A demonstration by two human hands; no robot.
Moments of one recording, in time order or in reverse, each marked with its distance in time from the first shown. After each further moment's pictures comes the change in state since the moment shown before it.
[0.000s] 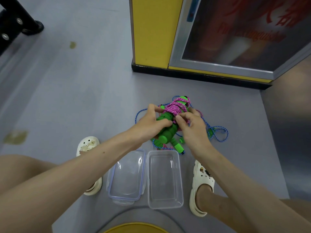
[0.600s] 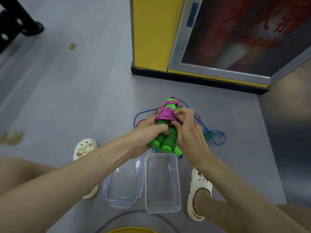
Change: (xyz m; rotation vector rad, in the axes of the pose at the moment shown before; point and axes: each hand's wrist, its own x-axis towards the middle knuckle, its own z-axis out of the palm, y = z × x) left_hand -0.005 -0.004 0.003 -0.337 -0.107 -0.083; right_hand -0.009 0.004 -0.001 -0.347 0.031 -0.569
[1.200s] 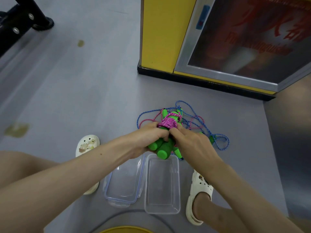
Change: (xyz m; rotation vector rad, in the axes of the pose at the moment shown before) left_hand -0.004 -0.003 -0.009 0.179 0.001 -0.090; right_hand -0.008 0.017 -0.003 -0.595 -0.240 -0.344
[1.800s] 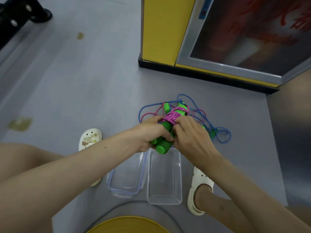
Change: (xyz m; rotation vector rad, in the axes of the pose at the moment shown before) left_hand -0.002 -0.006 0.005 -0.096 0.004 -0.065; right_hand 0.000 -0.011 -0.001 -0.049 0.260 -0.109
